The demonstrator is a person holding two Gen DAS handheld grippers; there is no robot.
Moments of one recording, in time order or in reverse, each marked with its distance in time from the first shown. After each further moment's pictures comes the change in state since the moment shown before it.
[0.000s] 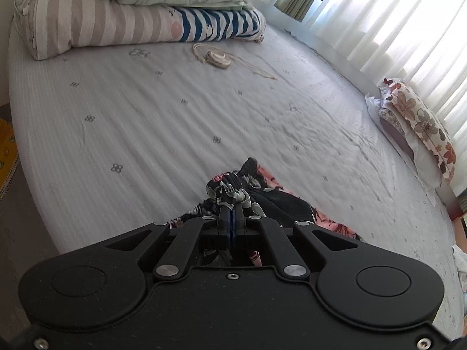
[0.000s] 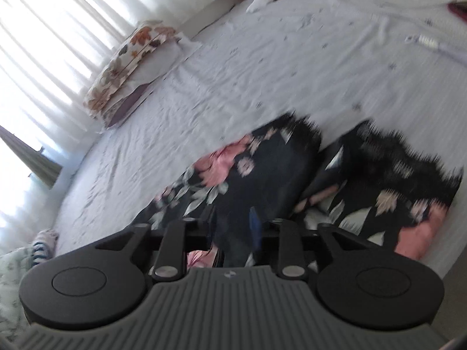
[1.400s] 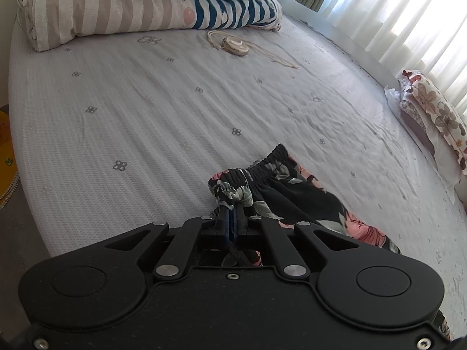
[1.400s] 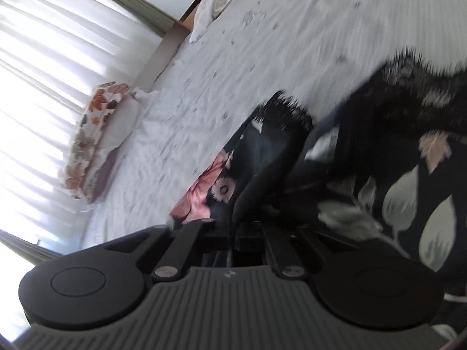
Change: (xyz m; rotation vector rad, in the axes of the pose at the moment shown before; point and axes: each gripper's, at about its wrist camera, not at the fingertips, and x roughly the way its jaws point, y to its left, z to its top) left arm 0.035 0.003 0.002 0.000 0.022 0.067; right arm 0.078 -0.013 -0.003 0.309 -0.244 -0.091
